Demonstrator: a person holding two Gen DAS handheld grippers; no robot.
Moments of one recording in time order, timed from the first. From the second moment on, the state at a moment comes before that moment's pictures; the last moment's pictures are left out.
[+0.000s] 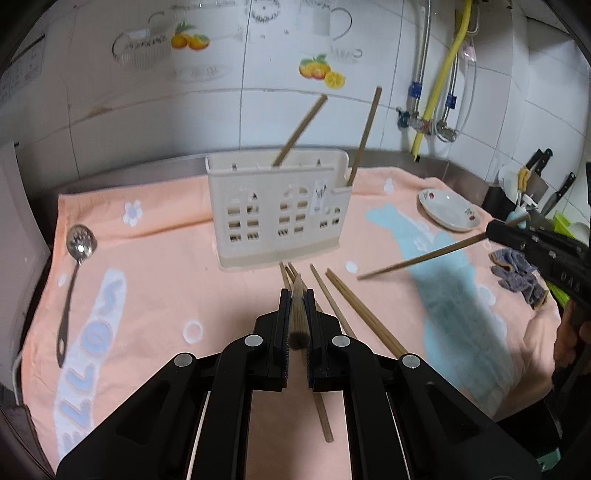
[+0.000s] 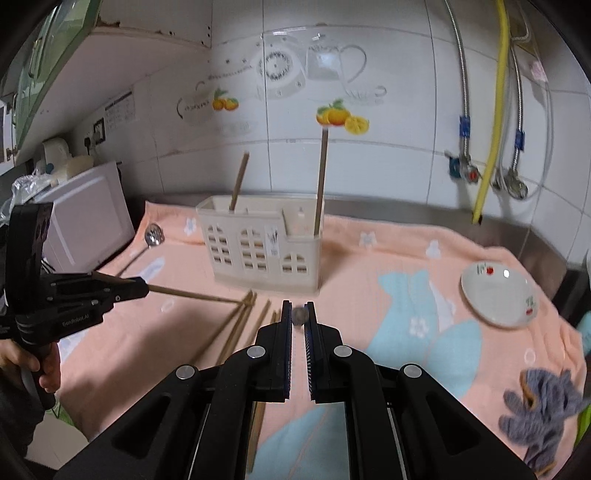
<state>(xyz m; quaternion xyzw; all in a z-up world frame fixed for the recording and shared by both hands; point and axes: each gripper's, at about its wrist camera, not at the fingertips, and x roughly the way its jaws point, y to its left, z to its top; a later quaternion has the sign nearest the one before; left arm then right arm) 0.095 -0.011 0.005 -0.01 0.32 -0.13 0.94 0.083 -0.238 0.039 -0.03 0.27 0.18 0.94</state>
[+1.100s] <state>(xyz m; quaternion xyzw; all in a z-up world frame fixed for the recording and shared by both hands) 0.130 0.017 0.151 0.05 0.22 -0.10 0.97 0.182 -0.211 0.155 -0.06 0.23 0.22 0.95</state>
